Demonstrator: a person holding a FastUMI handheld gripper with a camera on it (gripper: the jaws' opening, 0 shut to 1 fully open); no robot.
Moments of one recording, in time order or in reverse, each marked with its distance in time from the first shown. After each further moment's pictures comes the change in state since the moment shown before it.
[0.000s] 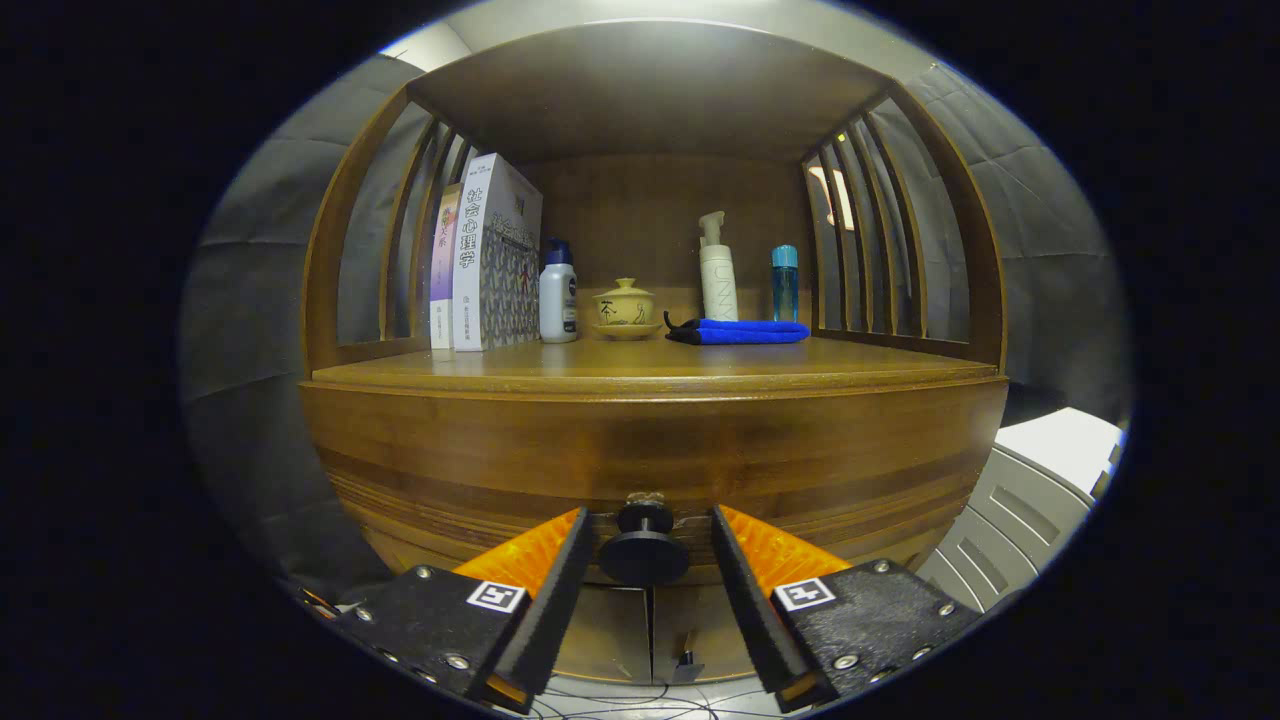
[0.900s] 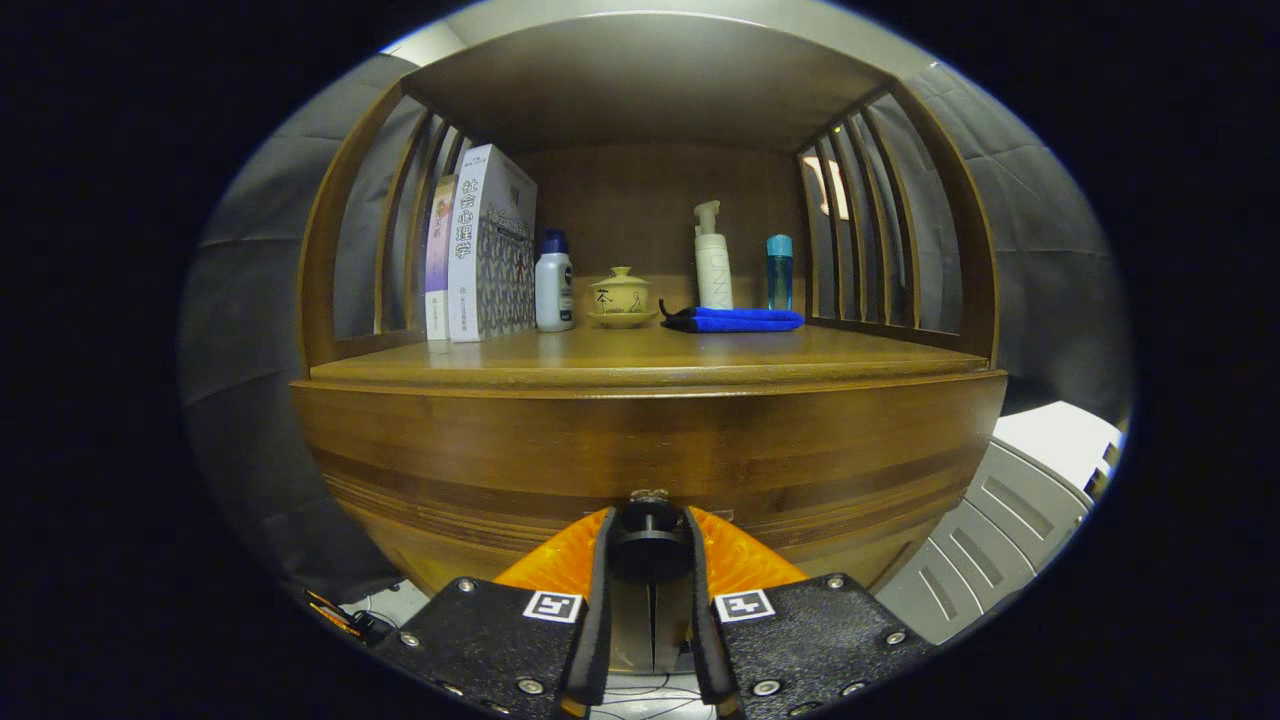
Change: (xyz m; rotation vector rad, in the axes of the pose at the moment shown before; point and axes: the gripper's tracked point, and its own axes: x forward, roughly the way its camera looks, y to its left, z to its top) arm -0.017 0.004 -0.006 0.007 0.049 -0.005
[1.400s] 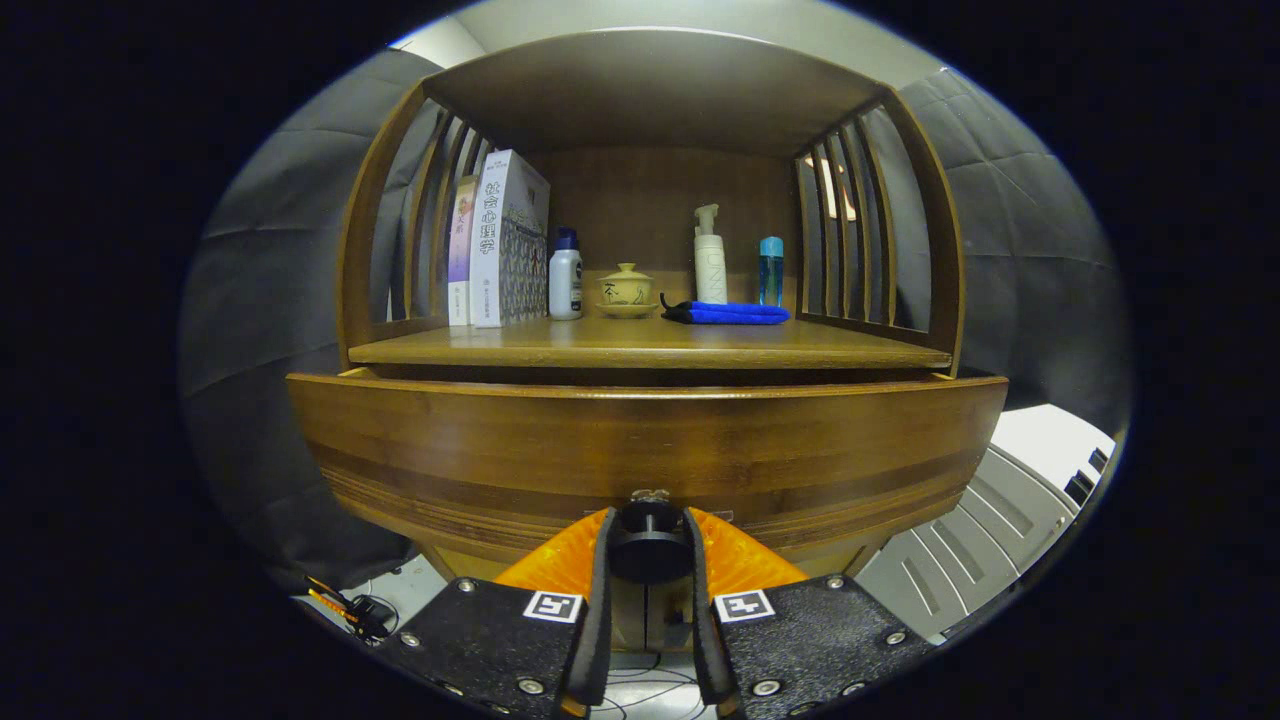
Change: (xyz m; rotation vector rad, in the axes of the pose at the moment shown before) arm -0.052 -0.003 -0.012 -0.027 0.032 0.002
